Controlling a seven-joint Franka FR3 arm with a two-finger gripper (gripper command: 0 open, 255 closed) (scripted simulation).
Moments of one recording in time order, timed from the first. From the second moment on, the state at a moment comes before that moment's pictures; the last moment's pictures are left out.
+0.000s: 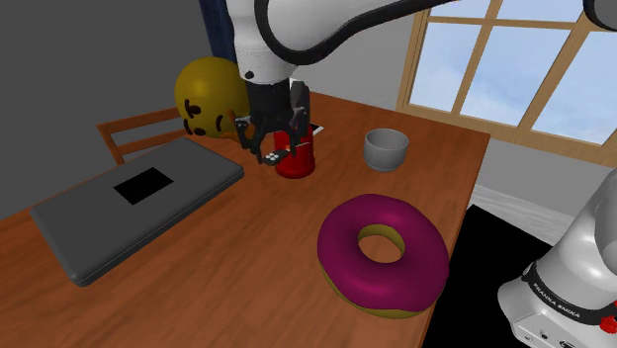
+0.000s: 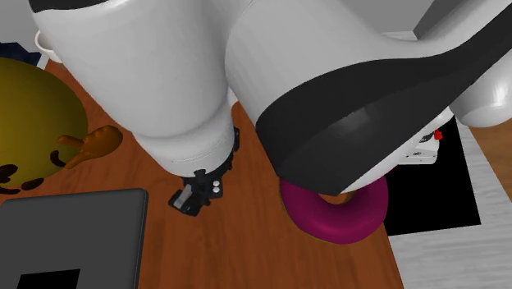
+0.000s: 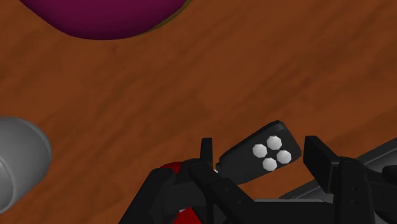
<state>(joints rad) 0.14 0.20 0.52 -1.66 -0.11 1.85 0.99</state>
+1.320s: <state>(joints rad) -0.08 -0.23 0.29 -2.08 0.07 1.89 0.50</state>
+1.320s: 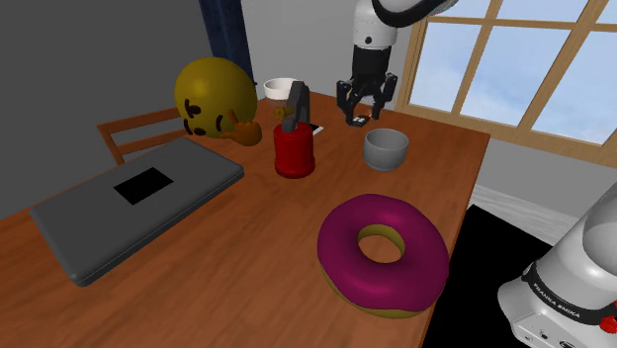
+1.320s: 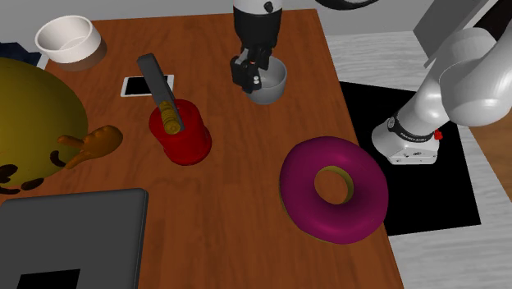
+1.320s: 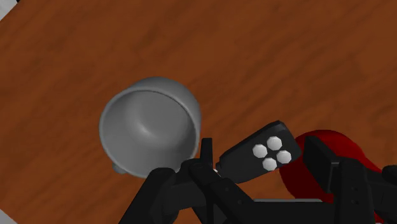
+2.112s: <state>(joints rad) -0.14 -0.30 0.18 -2.22 0.06 1.94 0.32</state>
